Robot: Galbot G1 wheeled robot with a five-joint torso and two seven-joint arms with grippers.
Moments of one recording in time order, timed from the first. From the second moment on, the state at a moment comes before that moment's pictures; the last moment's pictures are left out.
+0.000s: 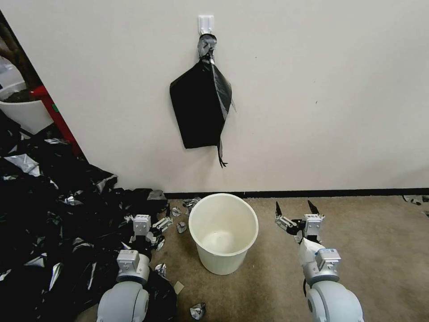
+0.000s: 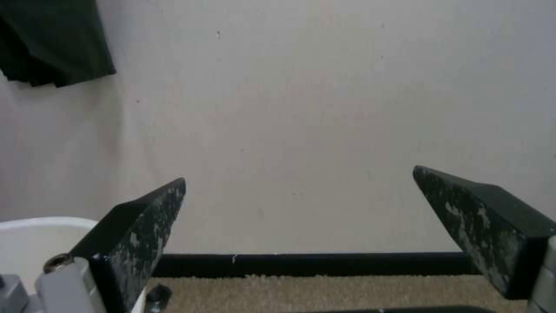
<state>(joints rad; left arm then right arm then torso) 1.55 -1.50 -0.55 -2.00 0.00 0.00 0.00 -1.55 1.50 0.55 2.00 0.00 0.00 0.00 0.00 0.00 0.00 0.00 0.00</state>
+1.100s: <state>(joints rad) 1.57 -1.51 -0.49 -1.96 -0.07 -0.23 -0.12 -1.23 1.31 0.19 1.87 0.36 0.51 -0.13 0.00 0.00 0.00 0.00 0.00</state>
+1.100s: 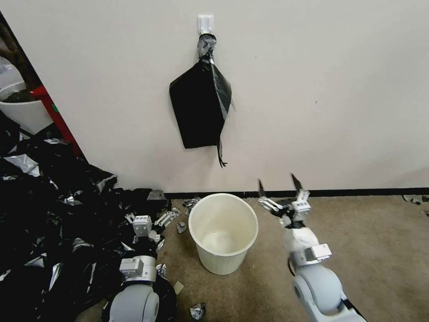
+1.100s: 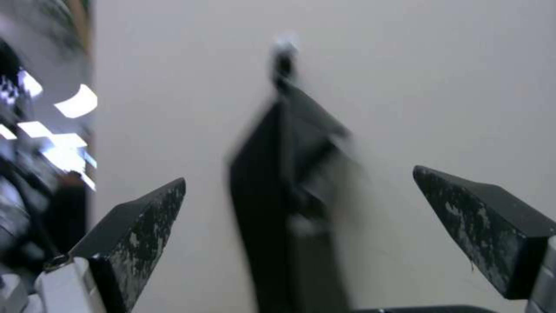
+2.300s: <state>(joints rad) 1.60 -1.51 -0.56 -1.91 -0.04 -0.27 -0.13 -0.35 1.61 -0.09 1.26 0.63 0.40 0.13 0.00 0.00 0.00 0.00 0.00</state>
